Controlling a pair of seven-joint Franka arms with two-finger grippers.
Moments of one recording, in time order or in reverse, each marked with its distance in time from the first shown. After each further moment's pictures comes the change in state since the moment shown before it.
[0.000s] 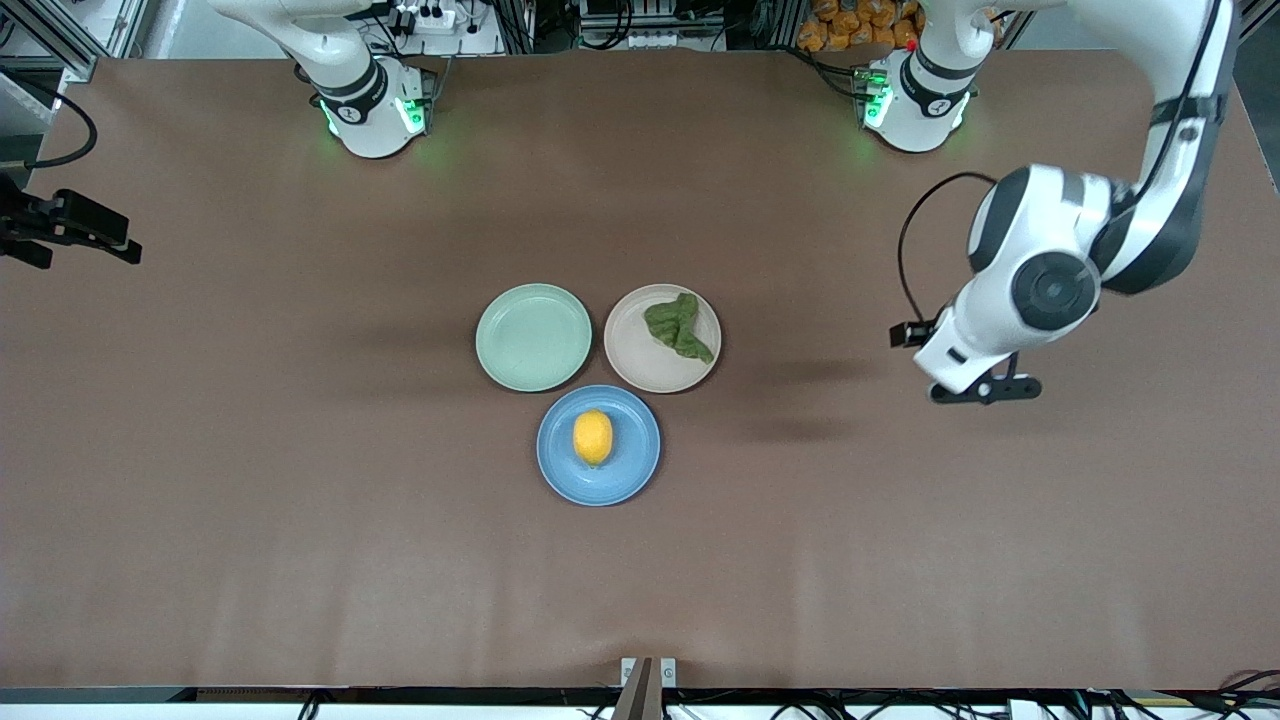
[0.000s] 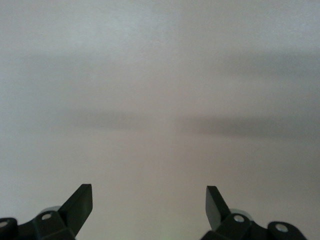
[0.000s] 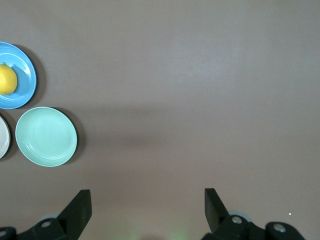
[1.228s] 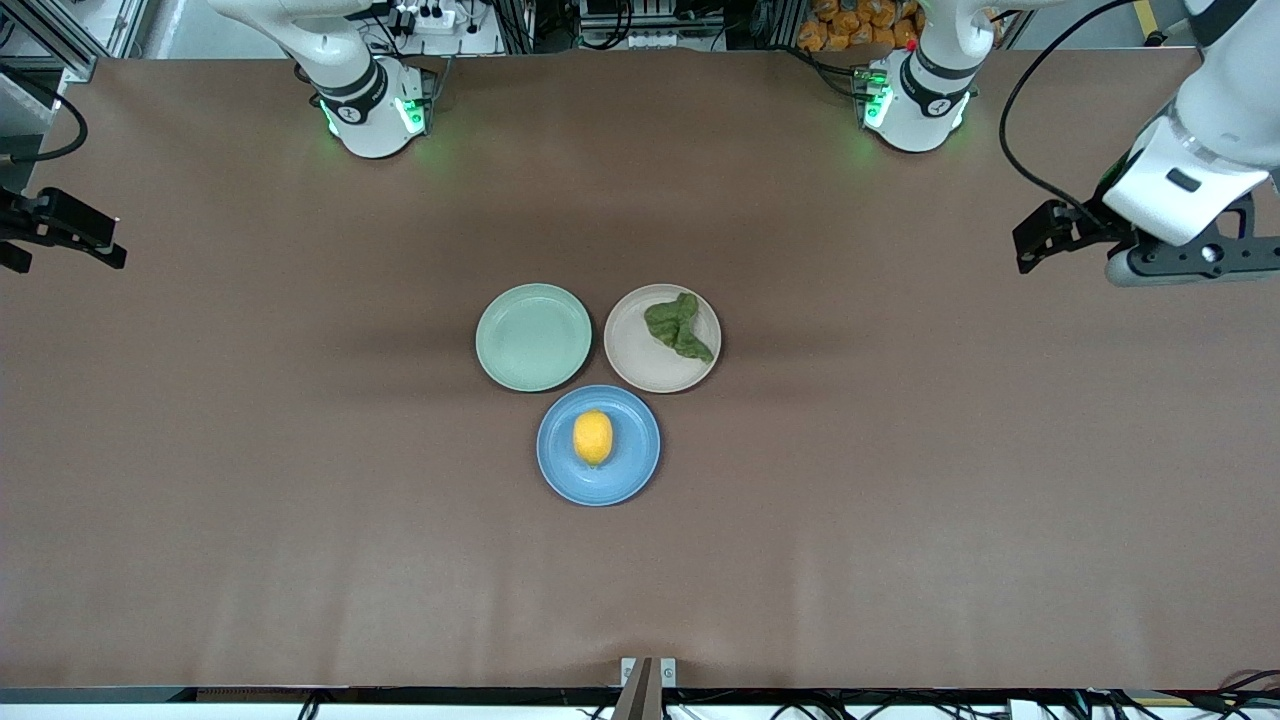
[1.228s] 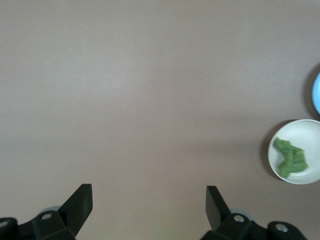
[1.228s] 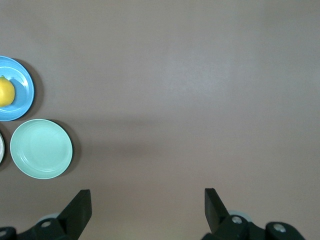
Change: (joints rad) left arm 0.023 -0.220 0.060 0.293 -0.117 -0.271 0.137; right arm 0.002 -0.006 0.010 0.009 -0.020 0.052 0.000
